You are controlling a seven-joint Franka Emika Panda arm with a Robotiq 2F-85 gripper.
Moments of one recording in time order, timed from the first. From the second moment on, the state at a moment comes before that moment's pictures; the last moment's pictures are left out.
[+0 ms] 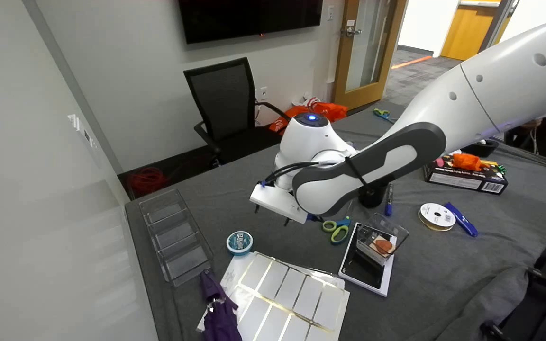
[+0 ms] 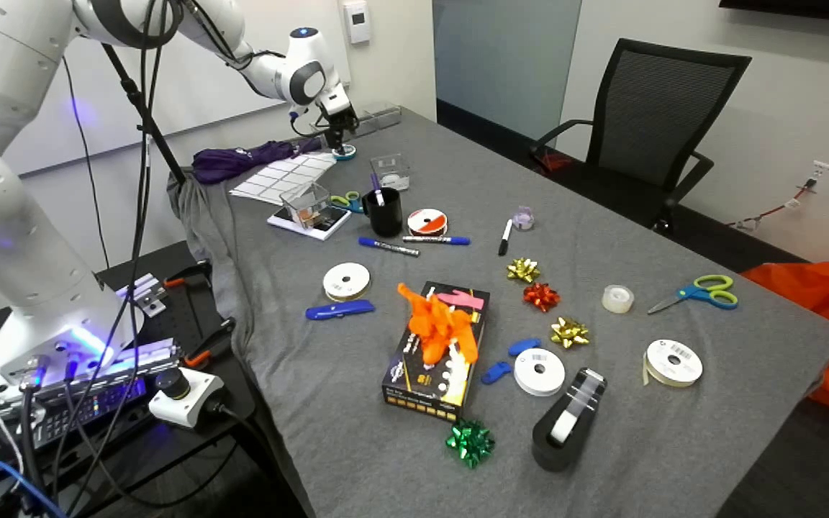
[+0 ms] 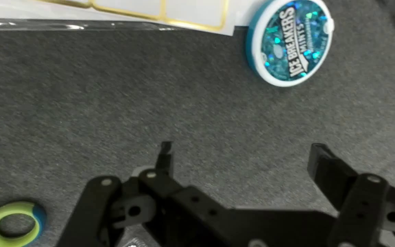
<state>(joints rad) 0.41 0.87 0.06 -1.48 0.01 2.66 1.33</state>
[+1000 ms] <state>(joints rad) 0.45 1.04 0.08 -1.09 0.02 2.27 1.33</state>
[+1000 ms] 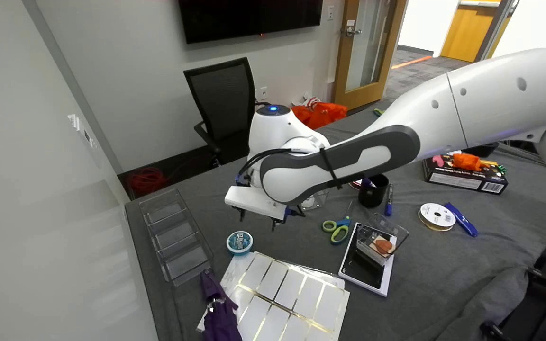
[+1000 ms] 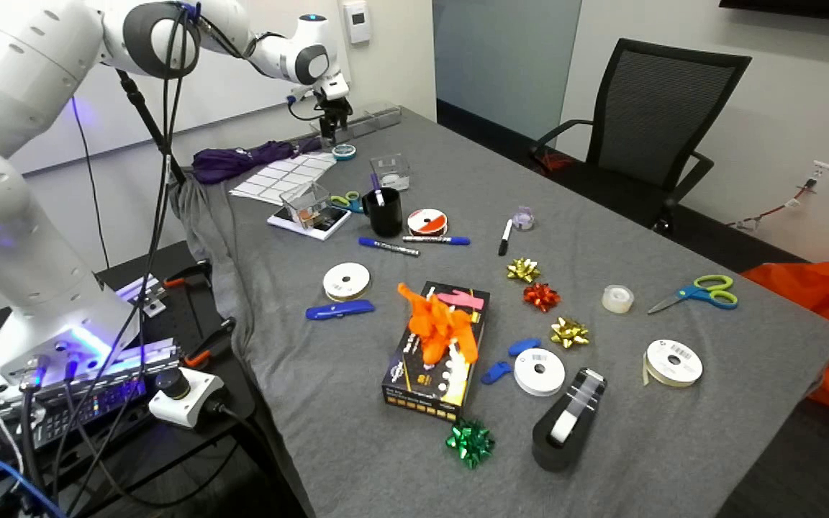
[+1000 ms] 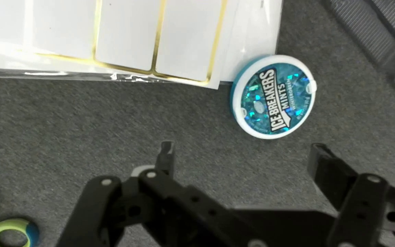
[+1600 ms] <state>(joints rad) 0.45 1.24 0.09 -0.84 0.03 2.22 1.33</state>
